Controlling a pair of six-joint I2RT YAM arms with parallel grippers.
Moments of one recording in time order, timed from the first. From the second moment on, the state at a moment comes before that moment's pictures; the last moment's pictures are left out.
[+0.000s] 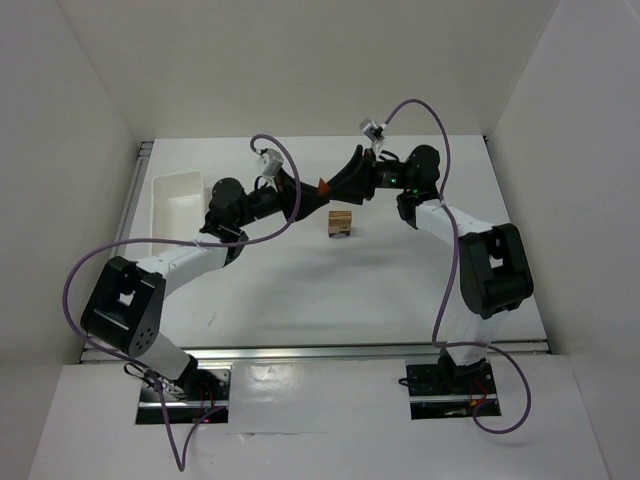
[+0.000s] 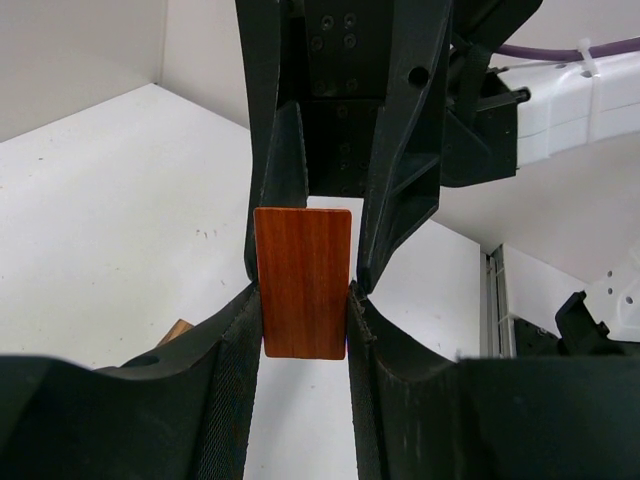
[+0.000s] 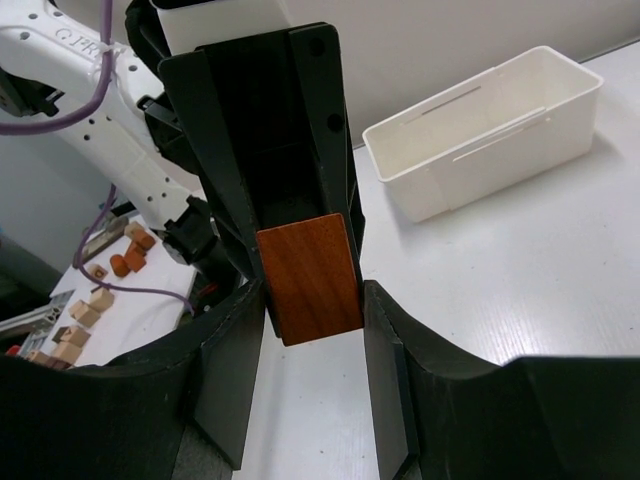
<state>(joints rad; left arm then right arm) -0.42 1.55 0.91 0.86 0.71 -0.46 0.27 1.76 1.15 1.01 -1.28 0.79</state>
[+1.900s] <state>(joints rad) -0.42 1.58 1.07 0.45 0.79 -0.29 0.26 1.68 1.21 0.56 -1.18 0.41</state>
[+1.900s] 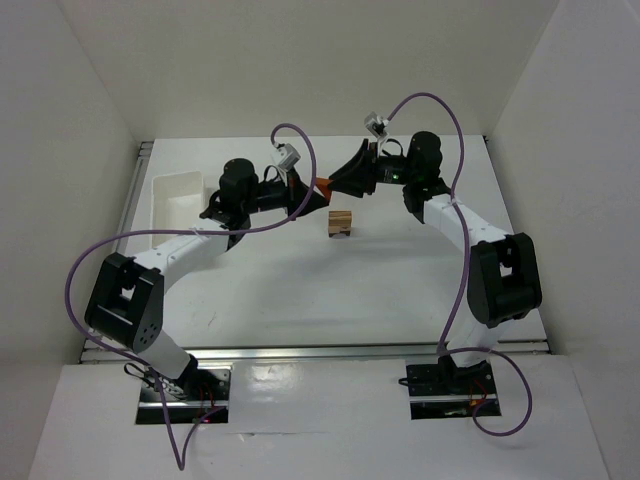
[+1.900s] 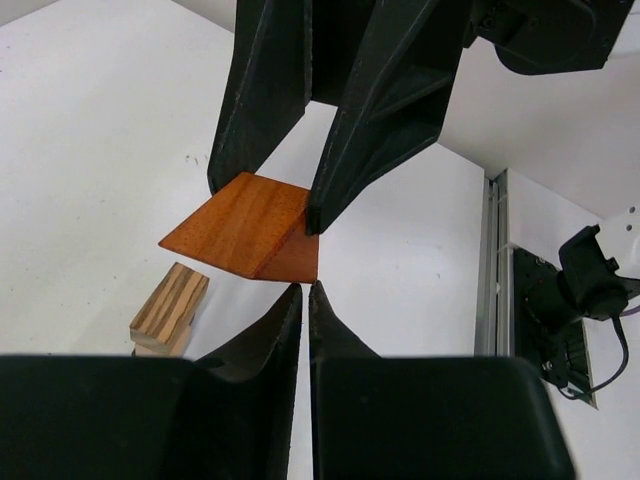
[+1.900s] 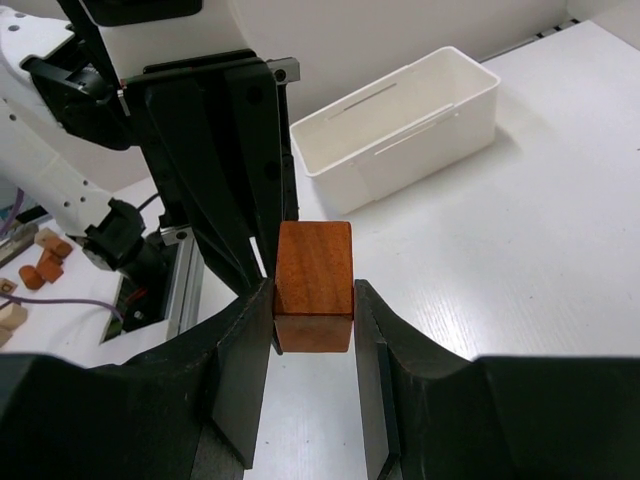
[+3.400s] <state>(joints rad) -0.41 1.17 1.14 -0.44 -0.34 -0.33 0.28 1.97 1.88 -0.91 -0.76 -0.99</state>
